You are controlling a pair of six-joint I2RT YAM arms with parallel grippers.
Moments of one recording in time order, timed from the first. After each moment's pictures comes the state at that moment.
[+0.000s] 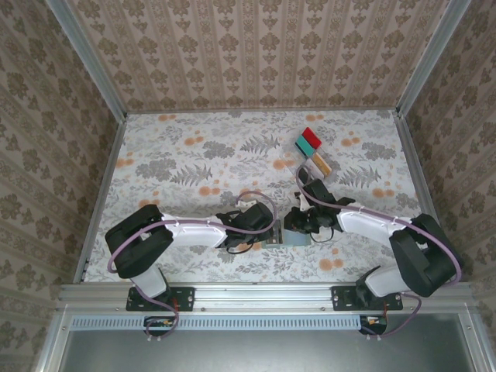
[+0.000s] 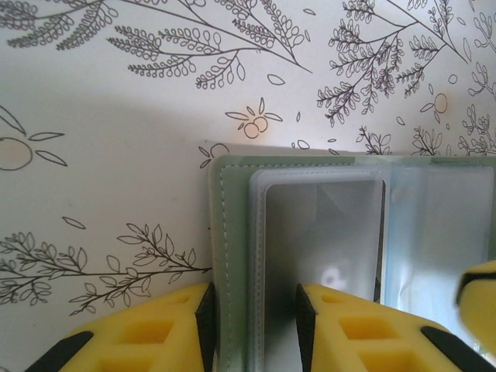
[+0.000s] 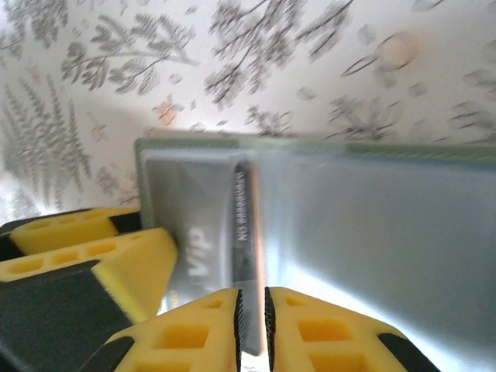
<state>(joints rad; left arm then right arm) -1.11 1.66 0.79 -0.11 -0.12 -1.17 0.52 1.41 0.65 -0.32 -0.36 0.68</state>
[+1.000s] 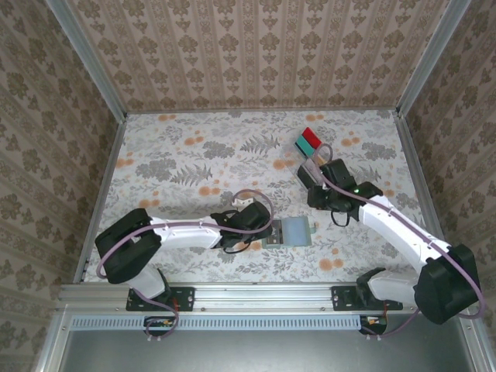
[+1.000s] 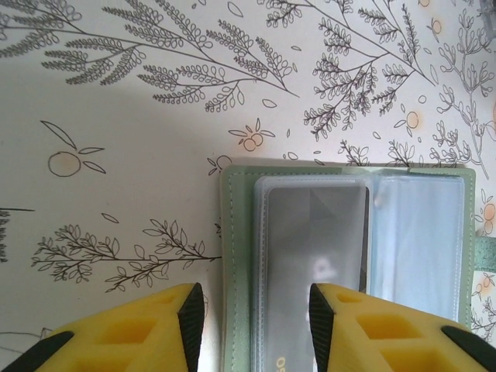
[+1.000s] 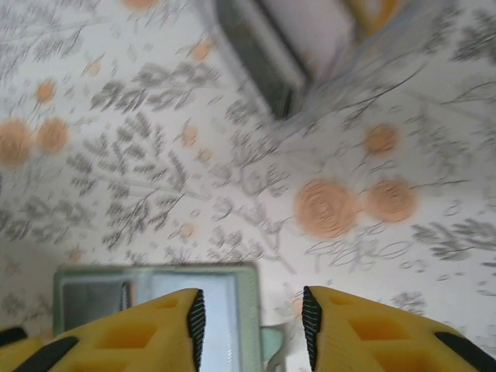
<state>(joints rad) -1.11 1.57 0.78 -0.16 -0.16 -1.15 0.37 1.22 0.88 -0.67 0.07 0.47</state>
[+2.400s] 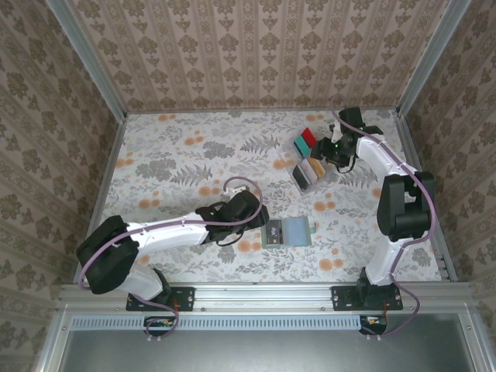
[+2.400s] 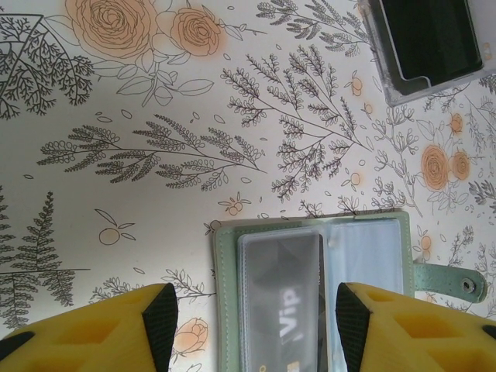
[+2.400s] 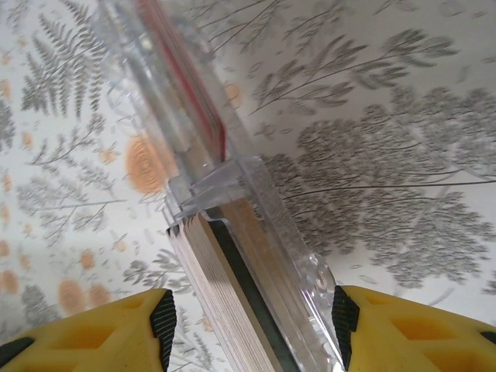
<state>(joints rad) -1.03 1.44 0.78 -0.19 -0.16 -1.06 0.05 1.84 1.43 -0.71 -0.33 0.35</state>
